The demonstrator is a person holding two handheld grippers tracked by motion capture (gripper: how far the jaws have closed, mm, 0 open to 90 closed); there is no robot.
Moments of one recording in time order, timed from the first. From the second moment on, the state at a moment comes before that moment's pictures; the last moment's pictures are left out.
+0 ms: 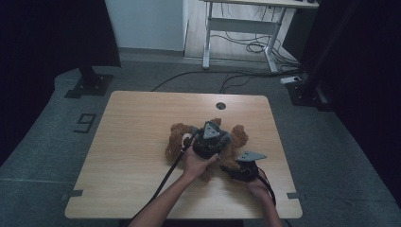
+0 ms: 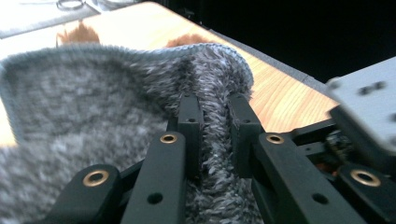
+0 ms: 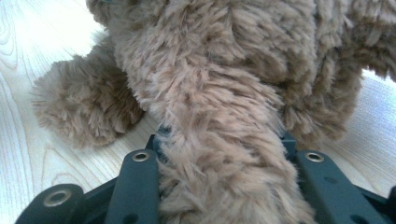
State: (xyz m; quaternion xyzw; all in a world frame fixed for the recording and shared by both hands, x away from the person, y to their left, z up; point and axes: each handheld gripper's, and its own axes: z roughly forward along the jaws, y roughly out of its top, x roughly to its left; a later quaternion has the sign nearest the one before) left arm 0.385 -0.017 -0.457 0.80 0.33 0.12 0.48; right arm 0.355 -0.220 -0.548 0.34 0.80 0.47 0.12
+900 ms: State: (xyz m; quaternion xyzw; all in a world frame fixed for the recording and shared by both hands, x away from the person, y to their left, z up) left arm 0.400 0.151 -0.478 0.73 0.48 0.21 0.44; right arm 0.354 -0.219 -0.550 0.33 0.81 0.48 0.12
